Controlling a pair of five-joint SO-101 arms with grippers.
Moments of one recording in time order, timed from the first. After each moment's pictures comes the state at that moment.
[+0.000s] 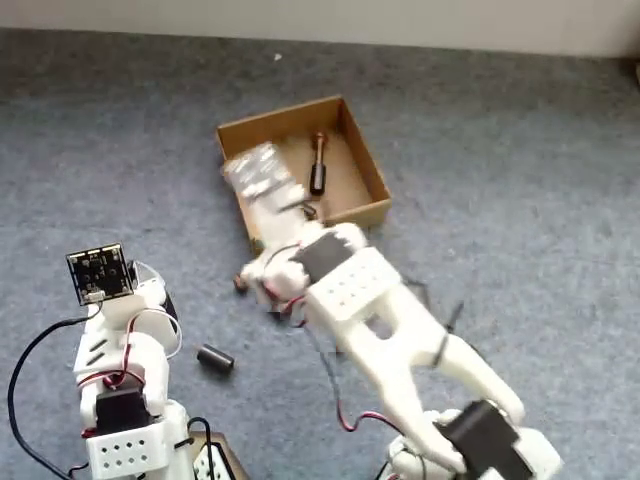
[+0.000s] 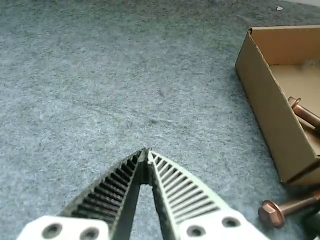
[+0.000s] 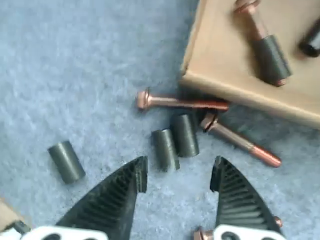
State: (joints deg) left arm -17.8 -103.8 96.0 47.2 7.6; right arm -47.7 -10.9 23.3 61.9 0.0
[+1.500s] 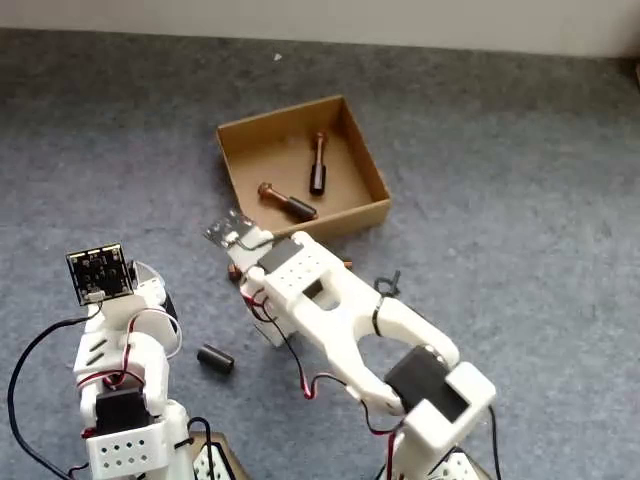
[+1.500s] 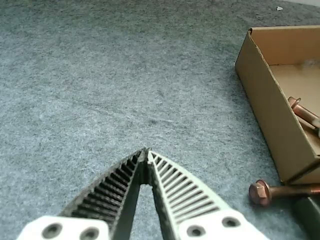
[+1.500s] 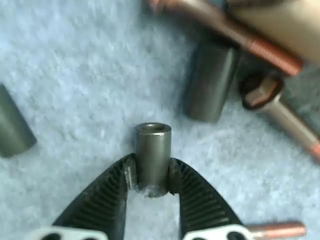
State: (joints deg) left arm -17.8 -103.8 96.0 47.2 7.6; right arm -48.0 7.8 22.5 63.8 7.8
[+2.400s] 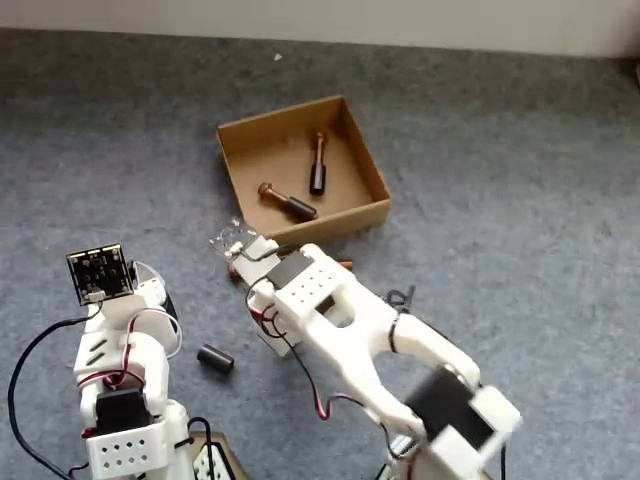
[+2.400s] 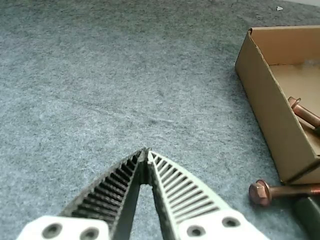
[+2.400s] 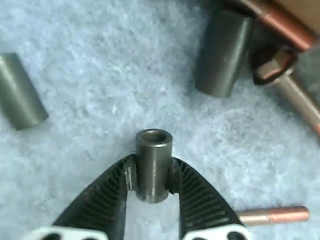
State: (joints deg) left arm -17.8 -103.8 96.0 47.2 7.6; right arm -49.1 -1.6 28.5 64.0 8.0
